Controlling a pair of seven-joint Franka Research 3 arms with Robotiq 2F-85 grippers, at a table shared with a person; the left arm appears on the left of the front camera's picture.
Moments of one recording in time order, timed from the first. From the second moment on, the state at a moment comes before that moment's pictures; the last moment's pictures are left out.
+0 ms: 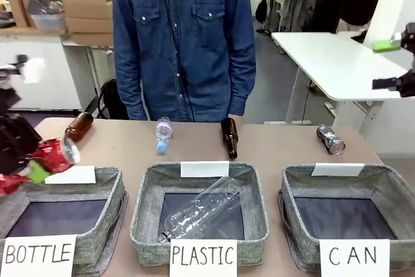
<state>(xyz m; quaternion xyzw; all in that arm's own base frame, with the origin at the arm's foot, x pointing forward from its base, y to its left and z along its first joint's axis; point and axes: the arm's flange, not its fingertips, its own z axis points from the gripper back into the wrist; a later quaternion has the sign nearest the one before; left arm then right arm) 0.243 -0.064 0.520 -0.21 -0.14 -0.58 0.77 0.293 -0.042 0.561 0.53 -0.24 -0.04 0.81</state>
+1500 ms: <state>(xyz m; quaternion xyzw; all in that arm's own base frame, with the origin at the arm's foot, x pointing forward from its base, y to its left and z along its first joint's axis) 0.236 -0.473 0.560 -0.11 -0.28 -0.77 0.56 0.212 -0.197 0.587 0.49 -0.28 -0.15 0.81</state>
